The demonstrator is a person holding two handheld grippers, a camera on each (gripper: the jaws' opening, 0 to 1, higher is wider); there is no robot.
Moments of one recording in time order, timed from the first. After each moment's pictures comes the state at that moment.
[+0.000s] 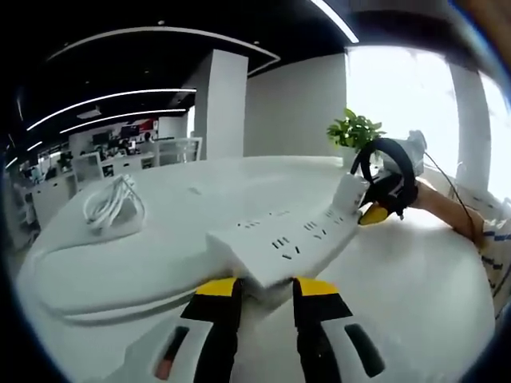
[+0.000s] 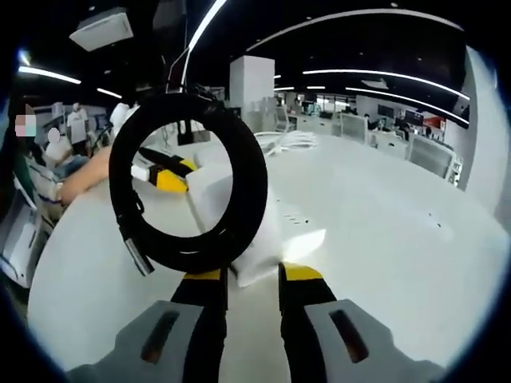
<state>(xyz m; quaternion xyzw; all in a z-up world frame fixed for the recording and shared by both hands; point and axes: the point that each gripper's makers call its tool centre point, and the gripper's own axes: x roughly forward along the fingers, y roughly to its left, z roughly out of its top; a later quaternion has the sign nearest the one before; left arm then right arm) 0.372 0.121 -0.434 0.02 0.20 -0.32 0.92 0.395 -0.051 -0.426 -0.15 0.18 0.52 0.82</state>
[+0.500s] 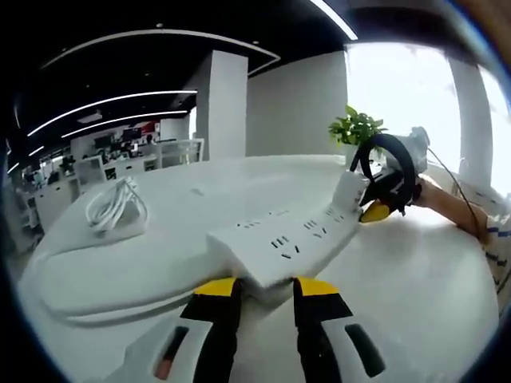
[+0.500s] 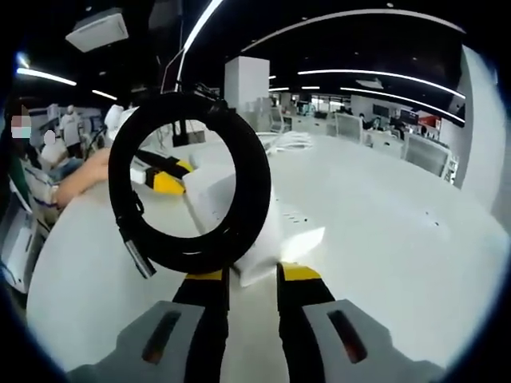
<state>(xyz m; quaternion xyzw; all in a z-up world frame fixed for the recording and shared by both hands) 0.376 0.122 -0.434 0.03 0.20 -0.32 0.93 0.397 -0.049 -0.426 -0.15 0.18 0.51 0.83</state>
